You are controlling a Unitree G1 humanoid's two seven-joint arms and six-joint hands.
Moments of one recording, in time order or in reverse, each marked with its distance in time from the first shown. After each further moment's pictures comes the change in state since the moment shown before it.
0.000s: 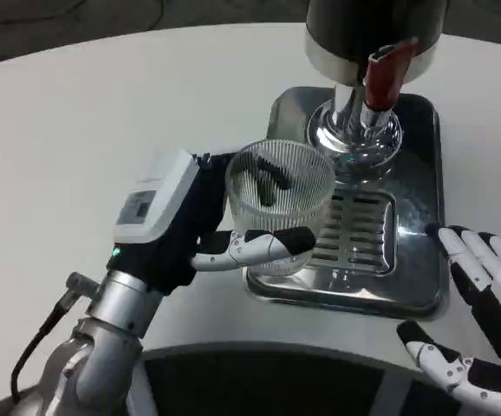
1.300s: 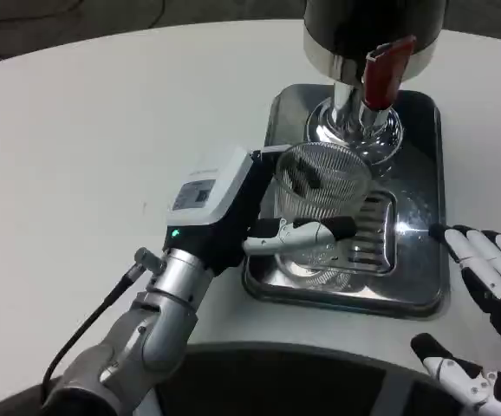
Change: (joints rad) left arm -0.294 -0.059 -0.209 0.476 0.077 0.026 0.244; right arm 0.085 -0.129 -0.138 -0.019 0.248 -0.082 -0.058
